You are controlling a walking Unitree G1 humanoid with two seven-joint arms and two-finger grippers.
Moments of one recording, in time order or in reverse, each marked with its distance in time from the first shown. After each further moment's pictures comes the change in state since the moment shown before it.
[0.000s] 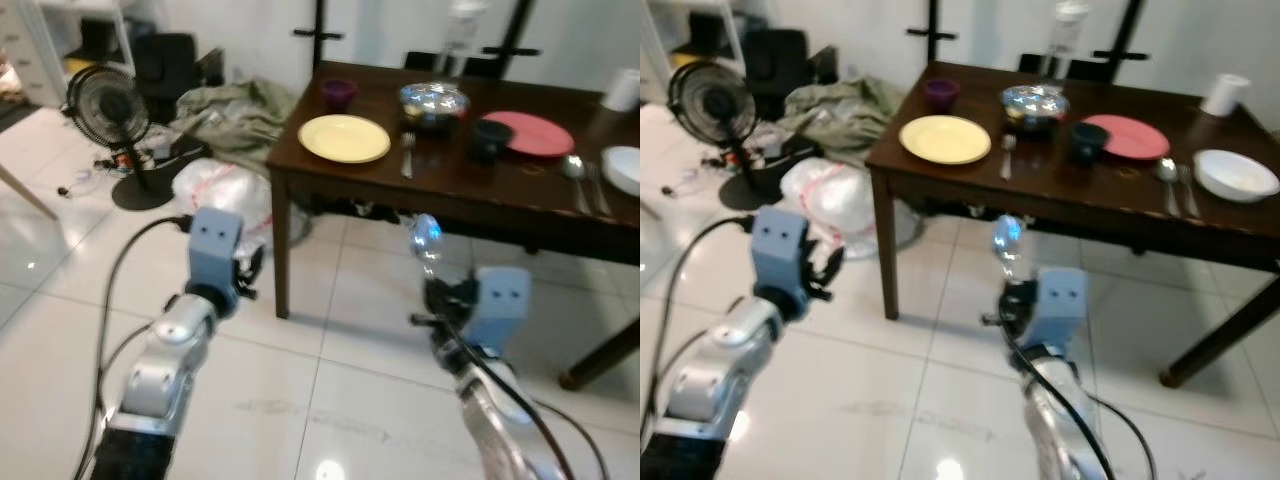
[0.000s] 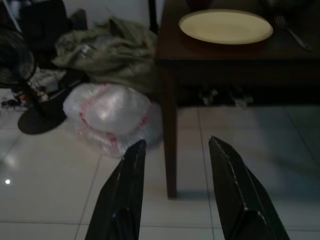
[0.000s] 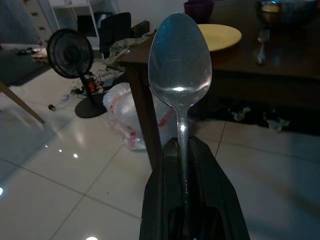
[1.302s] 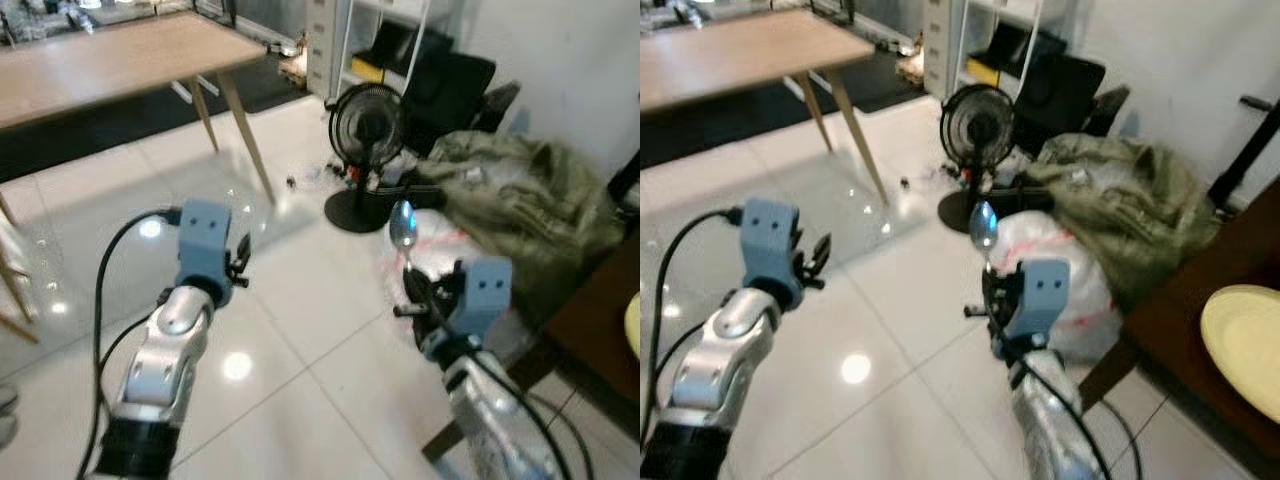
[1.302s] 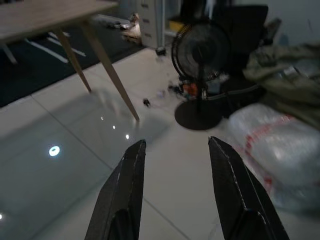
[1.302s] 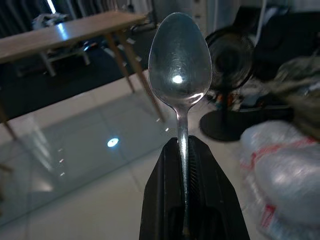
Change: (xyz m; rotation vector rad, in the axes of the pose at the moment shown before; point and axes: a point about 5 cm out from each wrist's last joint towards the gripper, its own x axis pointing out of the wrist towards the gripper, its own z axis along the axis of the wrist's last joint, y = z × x) left arm 0.006 -0.004 0.003 0.013 -0.023 0.068; right arm 0.006 -0.003 0.004 0.044 -0.025 0.007
